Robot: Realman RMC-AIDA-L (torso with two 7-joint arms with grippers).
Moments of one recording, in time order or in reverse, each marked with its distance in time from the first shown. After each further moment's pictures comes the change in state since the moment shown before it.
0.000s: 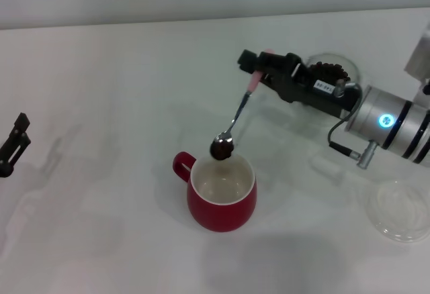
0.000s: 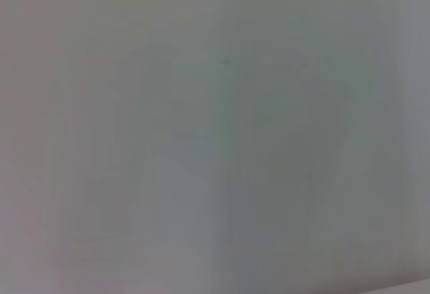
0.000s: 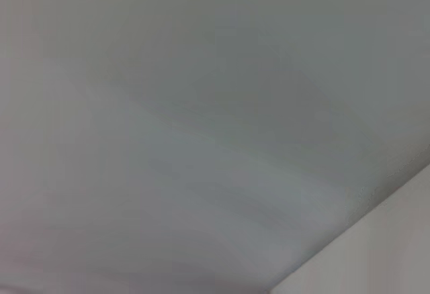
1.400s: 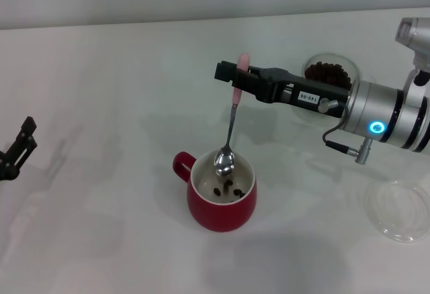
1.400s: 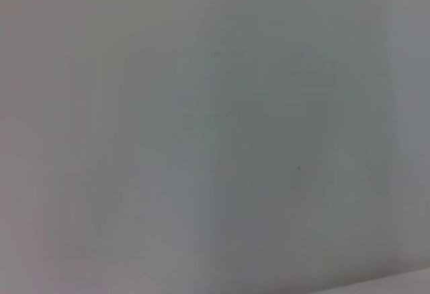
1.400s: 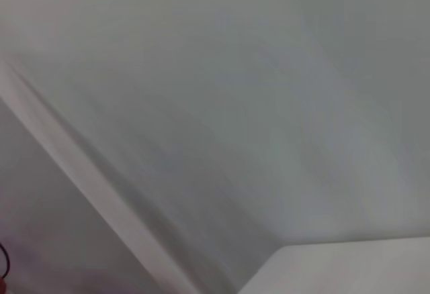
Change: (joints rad) left arm -0.002 0.000 0.003 -0.006 0.018 0.008 0.000; right arm 0.028 0.000 -0.107 -0.094 -0.054 0.082 -0.399
